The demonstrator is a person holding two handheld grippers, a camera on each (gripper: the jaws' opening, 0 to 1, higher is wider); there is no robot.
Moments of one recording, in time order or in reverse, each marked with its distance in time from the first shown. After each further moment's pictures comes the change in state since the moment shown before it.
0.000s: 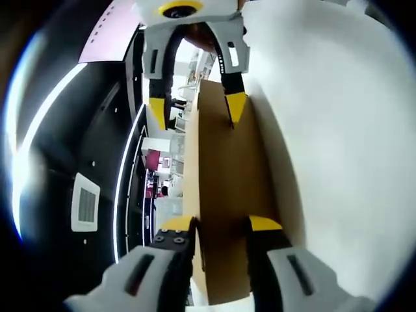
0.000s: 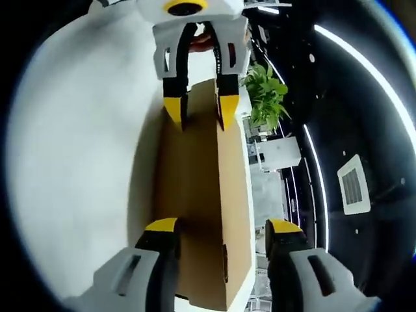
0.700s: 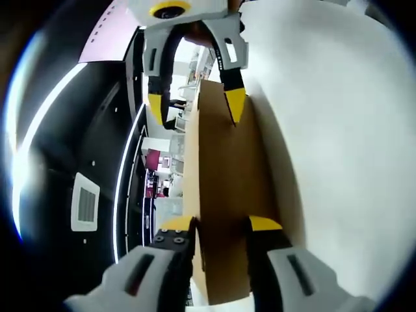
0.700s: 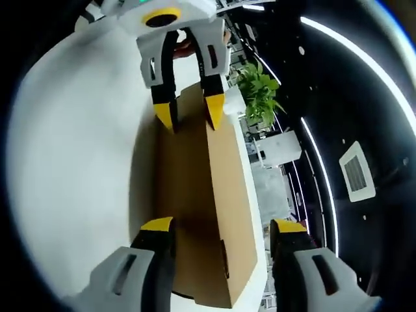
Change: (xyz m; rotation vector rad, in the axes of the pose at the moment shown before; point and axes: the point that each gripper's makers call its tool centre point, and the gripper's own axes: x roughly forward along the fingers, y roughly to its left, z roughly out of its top) left arm 0.000 0.000 -0.001 -0.002 0.000 -0.001; right arm -0.003 -0.006 -0.006 0.111 -0.010 -0.002
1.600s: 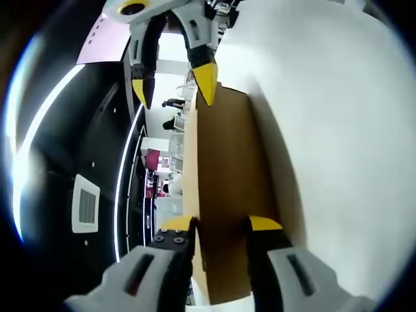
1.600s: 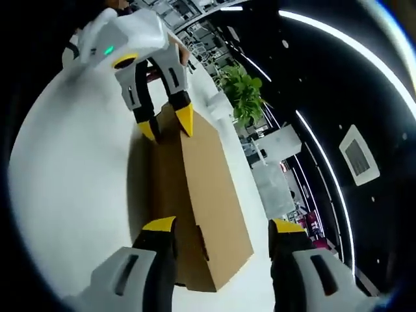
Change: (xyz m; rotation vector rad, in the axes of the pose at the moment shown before) left arm 0.001 0.000 -0.001 0.015 0.011 -0.003; right arm -0.021 -0.021 -0.002 0.154 -0.041 0.027
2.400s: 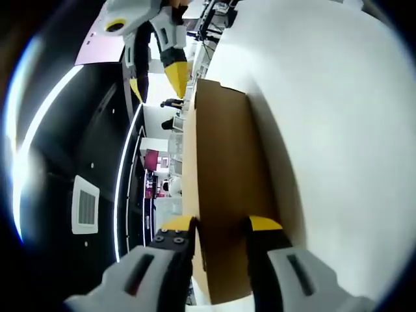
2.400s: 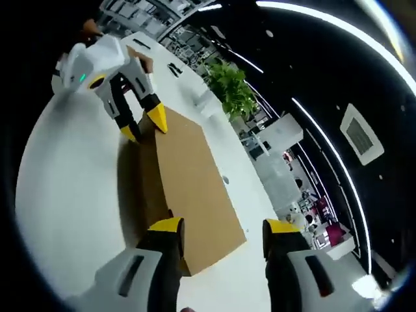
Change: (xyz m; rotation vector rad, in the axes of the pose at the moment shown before) left arm 0.000 0.000 0.001 0.010 0.004 -0.006; right arm -0.009 -0.032 -0.023 0.072 0.030 0.029
